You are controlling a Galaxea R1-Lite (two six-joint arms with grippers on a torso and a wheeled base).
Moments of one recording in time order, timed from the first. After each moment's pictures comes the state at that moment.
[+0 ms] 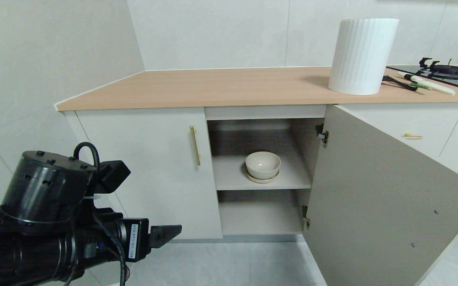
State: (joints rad) left arm -0.55 1.37 -0.71 0.08 0.13 -0.40; right arm 0.34 1.00 -0.93 0.89 -0.32 0.04
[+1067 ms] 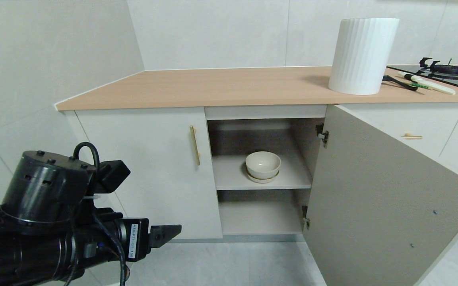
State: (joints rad) left arm -0.55 1.37 -0.71 0.08 0.13 -0.40; right arm -0.15 1.29 -0.87 0.34 -0.15 -0.05
